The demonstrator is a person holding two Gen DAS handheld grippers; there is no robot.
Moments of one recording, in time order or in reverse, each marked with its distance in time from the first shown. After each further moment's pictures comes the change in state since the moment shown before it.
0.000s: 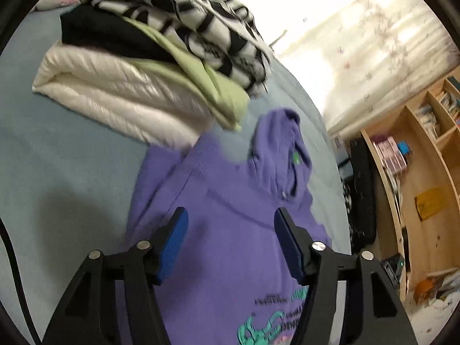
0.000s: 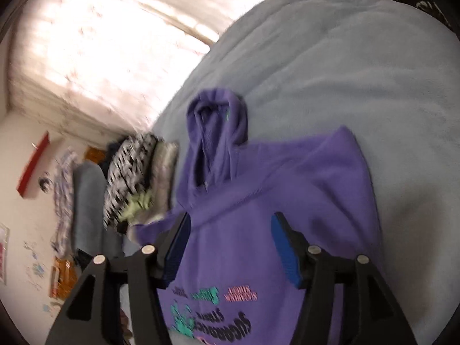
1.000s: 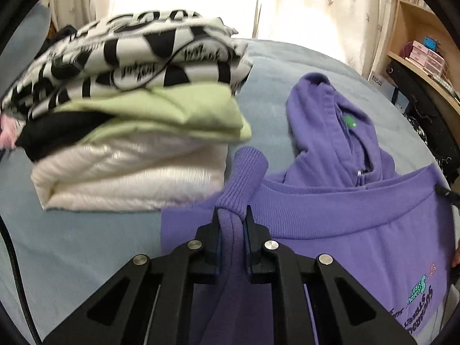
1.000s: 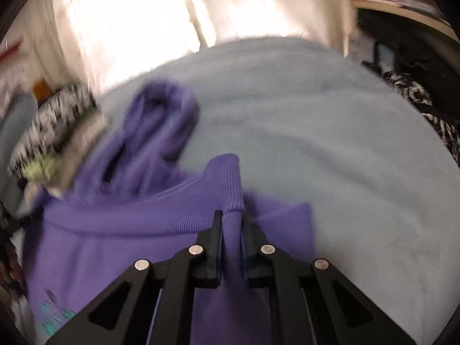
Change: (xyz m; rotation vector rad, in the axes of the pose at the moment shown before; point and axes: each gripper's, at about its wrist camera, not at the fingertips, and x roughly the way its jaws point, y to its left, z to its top) left arm 0.088 -0.056 -0.002 0.523 -0.075 0.391; right arm 0.037 0.005 0.017 -0.407 -0.132 -0.388
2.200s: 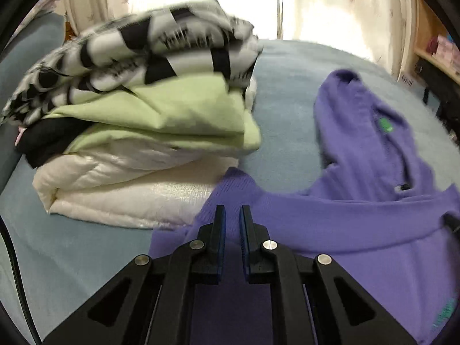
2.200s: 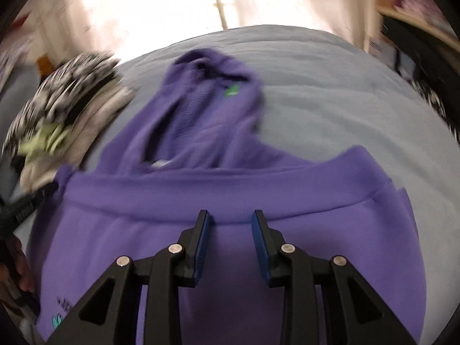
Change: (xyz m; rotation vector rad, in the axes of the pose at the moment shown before) left arm 0.039 -0.009 0.005 -0.023 0.007 0.178; right arm 0.061 0.084 -0.018 -0.021 0.097 -0.053
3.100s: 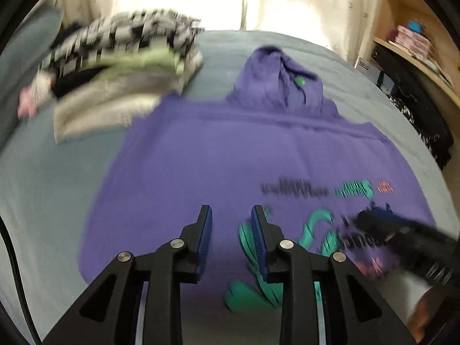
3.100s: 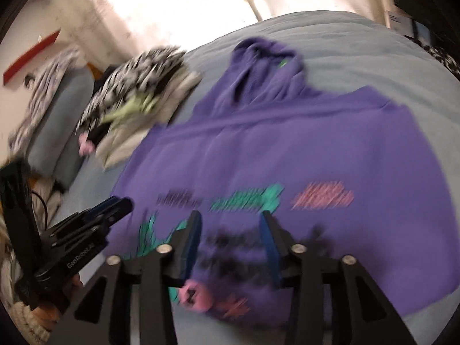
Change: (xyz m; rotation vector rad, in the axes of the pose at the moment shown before) left arm -0.152 -0.042 -0.133 -0.016 0.057 -0.165; right arm -0.095 0.062 -0.112 -0.057 0.102 0.277
